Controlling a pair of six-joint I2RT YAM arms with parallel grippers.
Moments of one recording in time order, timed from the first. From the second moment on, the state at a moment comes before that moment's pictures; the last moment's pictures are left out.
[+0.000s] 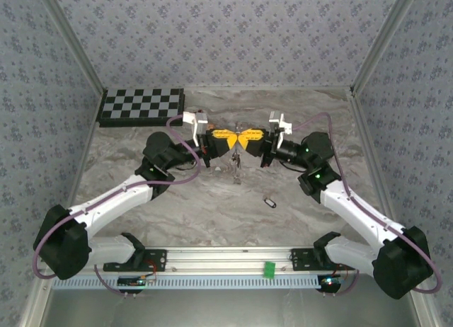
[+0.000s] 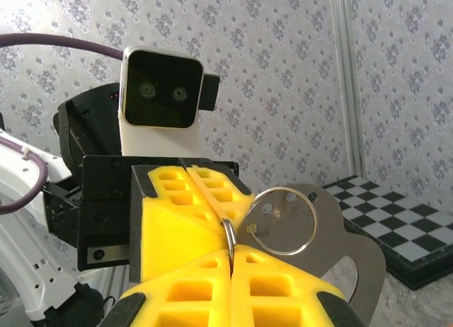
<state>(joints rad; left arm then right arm) -0.70 1.23 0.80 0.67 0.62 -0.51 0.50 1.08 0.74 0.56 -0.76 0.35</state>
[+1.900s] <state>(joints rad) -0.64 1.20 0.93 0.05 0.80 -0.07 0.56 1.31 1.37 -0.80 -0.74 -0.30</state>
